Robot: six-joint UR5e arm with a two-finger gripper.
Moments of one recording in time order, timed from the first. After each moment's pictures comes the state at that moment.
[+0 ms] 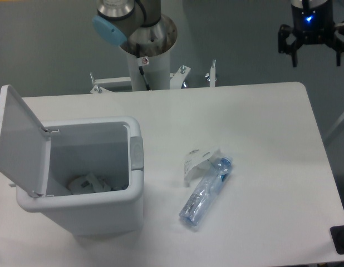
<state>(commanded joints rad) 2.92 -1.60 -1.61 -1.05 1.59 1.33</state>
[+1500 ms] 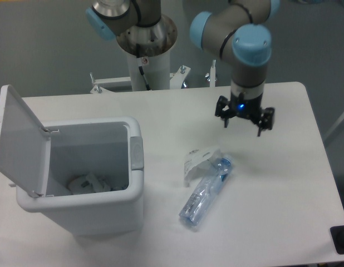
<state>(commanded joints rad) 2.67 -1.81 -1.89 -0.92 1.56 1.20</state>
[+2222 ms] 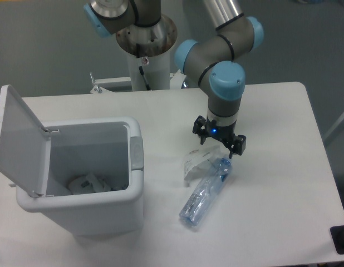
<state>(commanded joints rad) 2.59 -1.90 -1.90 -0.82 1.55 1.16</state>
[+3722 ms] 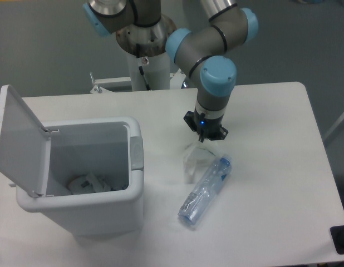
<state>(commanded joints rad) 2.56 -1.71 -1.89 -1.13 1.48 1.15</state>
